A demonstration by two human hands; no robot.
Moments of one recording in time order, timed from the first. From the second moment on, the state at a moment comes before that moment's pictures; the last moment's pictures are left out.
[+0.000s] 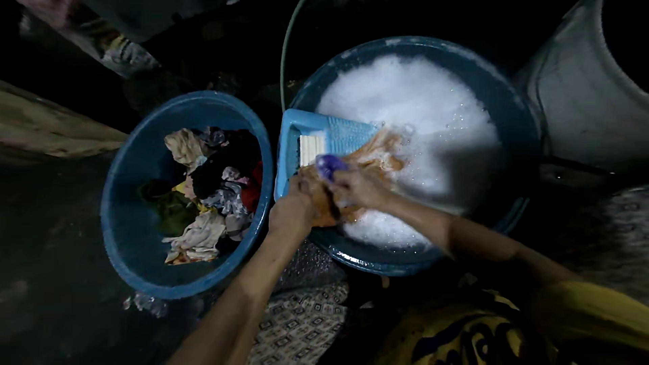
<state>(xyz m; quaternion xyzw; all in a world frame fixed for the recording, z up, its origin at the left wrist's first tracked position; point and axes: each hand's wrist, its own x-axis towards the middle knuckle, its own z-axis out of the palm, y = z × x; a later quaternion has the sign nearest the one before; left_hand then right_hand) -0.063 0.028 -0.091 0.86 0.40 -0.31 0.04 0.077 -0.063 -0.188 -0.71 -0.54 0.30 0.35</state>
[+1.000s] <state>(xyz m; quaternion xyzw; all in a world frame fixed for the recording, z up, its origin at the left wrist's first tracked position) -0.028 -0.043 -0.047 0.88 0.43 -0.15 0.11 0.248 -0.194 -0.226 -0.83 -0.25 0.32 0.39</state>
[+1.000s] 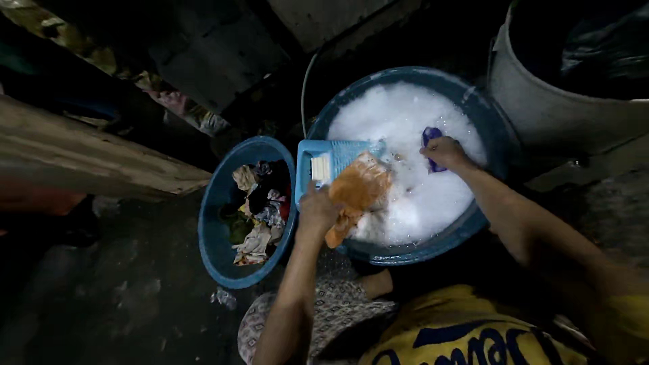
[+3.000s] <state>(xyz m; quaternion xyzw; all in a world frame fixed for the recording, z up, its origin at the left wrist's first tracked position) -0.071 0.014 -0.004 0.94 0.08 0.00 0.32 0.253 -0.205 -0.014 -0.57 -0.42 0.06 0.71</state>
